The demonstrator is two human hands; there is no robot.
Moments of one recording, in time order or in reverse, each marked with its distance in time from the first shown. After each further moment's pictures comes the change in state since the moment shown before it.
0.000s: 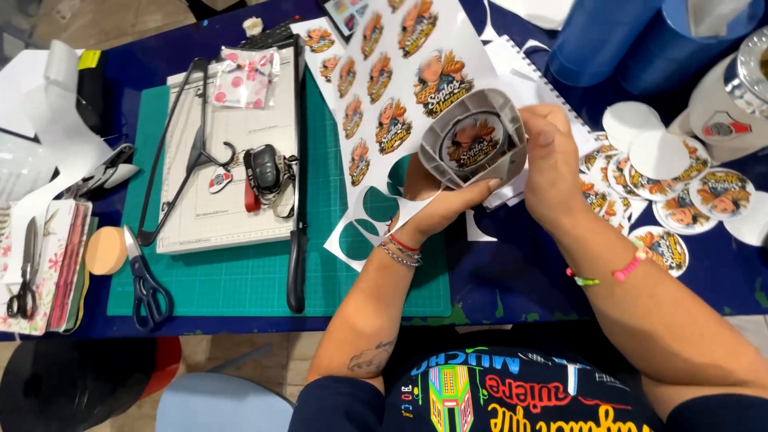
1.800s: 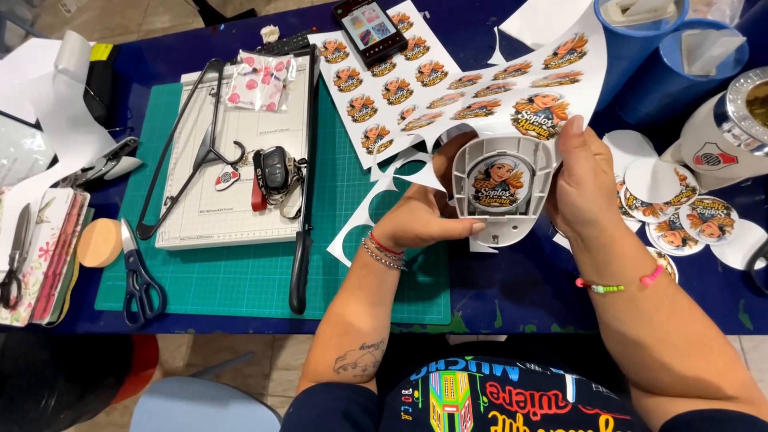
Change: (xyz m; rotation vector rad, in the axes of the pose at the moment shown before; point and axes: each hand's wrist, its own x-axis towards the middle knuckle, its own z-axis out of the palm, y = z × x) left_hand -0.027 0.025 -0.032 -0.178 -0.249 0.307; right_hand 0.027 -0.097 0.007 0.753 0.279 0.446
